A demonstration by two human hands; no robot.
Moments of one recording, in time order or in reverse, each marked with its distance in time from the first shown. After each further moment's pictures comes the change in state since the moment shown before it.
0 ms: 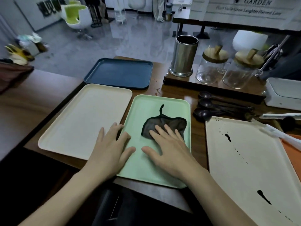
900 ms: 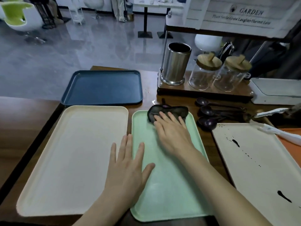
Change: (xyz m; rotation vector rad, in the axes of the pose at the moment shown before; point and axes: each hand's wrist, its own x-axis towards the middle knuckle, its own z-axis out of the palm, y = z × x) left_hand 0.048 -0.017 0.020 0.128 -0.054 0.153; right_hand 0.123 -0.001 -0.008 -0.063 0.265 0.343
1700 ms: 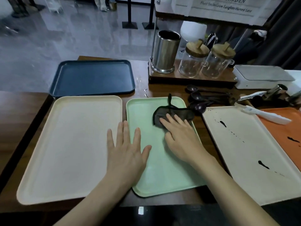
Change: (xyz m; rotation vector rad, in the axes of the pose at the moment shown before) left_hand 0.002 0.002 0.011 0.033 0.116 0.001; right_hand -0.076 0.012 -0.007 -0.065 -0.075 0.027
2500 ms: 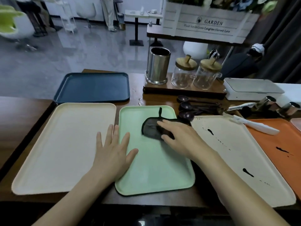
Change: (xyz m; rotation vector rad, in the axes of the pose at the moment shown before) left_hand 0.007 0.001 -0.033 -0.066 -0.268 -0.043; right_hand -0.011 0.043 -0.044 0.025 0.018 -0.166
